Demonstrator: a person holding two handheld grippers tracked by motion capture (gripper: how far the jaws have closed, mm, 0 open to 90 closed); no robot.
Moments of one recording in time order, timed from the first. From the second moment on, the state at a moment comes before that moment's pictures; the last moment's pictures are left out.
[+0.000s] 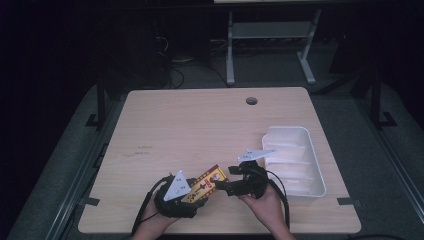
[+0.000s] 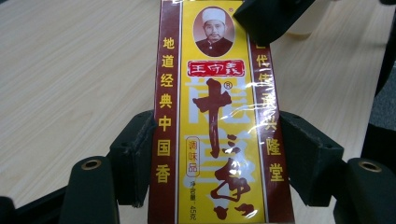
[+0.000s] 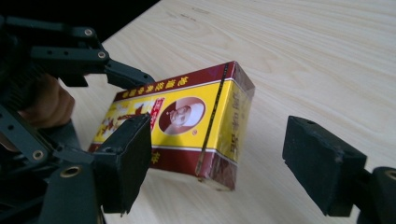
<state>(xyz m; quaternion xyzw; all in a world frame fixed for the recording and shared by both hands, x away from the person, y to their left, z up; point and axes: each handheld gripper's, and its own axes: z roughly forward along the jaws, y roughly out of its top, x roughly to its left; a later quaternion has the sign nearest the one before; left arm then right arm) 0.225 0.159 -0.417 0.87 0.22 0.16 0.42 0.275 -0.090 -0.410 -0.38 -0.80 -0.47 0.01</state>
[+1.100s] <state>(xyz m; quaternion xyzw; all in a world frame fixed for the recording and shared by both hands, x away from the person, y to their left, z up) 0.228 0.151 -0.423 0.87 0.23 0.15 0.40 0.264 -0.081 -0.404 -0.36 -0.78 -0.51 0.03</state>
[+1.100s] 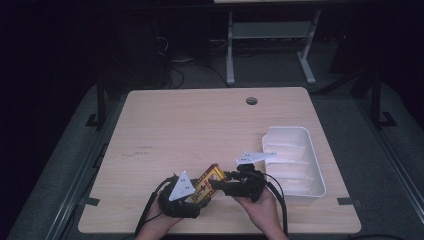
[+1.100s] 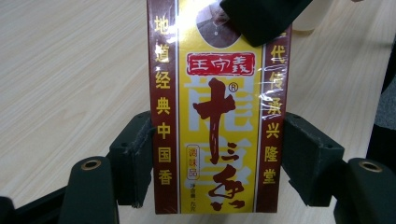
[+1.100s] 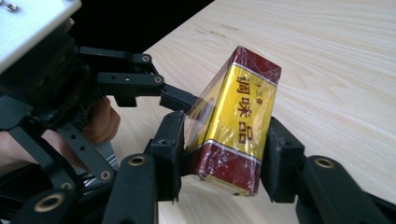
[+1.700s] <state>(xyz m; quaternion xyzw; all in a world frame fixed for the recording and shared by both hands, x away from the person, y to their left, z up) 0.233 0.151 -0.427 0.88 0.22 0.13 0.41 0.258 -0.076 -0.399 -0.33 -0.81 -0.49 -0.01</state>
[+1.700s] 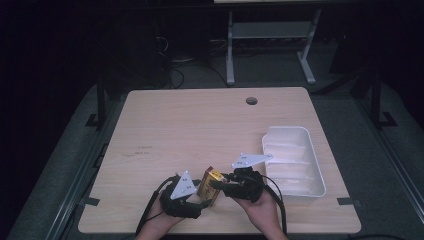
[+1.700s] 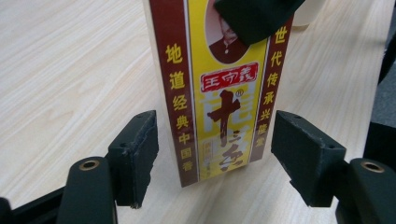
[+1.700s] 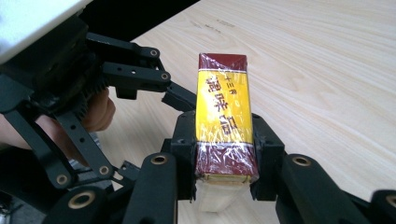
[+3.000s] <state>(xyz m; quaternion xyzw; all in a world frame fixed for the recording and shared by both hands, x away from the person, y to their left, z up) 0.261 0.210 -0.426 0.84 0.31 0.13 0.42 0.266 -0.100 -0.377 -0.26 -0.85 -0.46 -0.04</state>
